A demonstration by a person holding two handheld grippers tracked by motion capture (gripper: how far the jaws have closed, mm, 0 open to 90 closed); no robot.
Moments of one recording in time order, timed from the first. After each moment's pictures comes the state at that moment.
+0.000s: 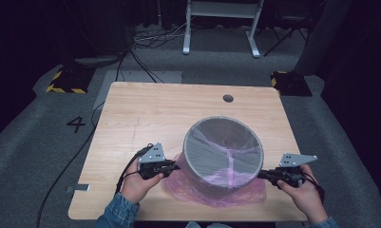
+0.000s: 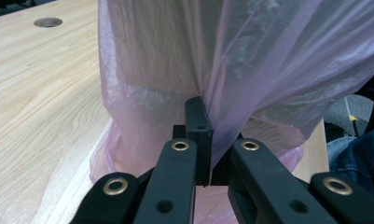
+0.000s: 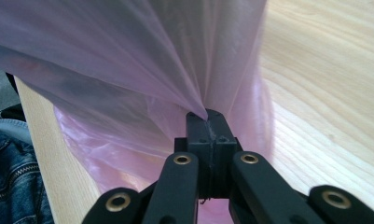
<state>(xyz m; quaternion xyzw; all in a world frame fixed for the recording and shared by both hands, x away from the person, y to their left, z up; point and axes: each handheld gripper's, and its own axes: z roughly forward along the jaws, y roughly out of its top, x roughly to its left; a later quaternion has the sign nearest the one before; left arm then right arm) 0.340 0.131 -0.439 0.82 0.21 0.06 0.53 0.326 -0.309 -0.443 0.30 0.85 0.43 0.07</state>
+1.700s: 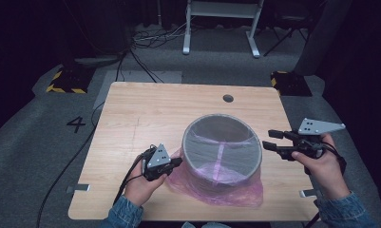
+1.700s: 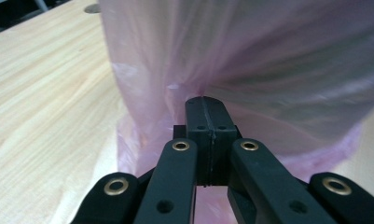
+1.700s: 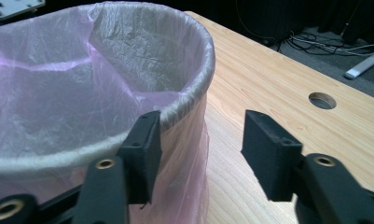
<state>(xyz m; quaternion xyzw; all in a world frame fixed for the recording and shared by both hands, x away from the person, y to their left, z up) 0.338 0.124 -0.438 0.84 0.24 0.15 0.46 0.360 -0.314 -0.333 0.27 0.82 0.49 0.14</state>
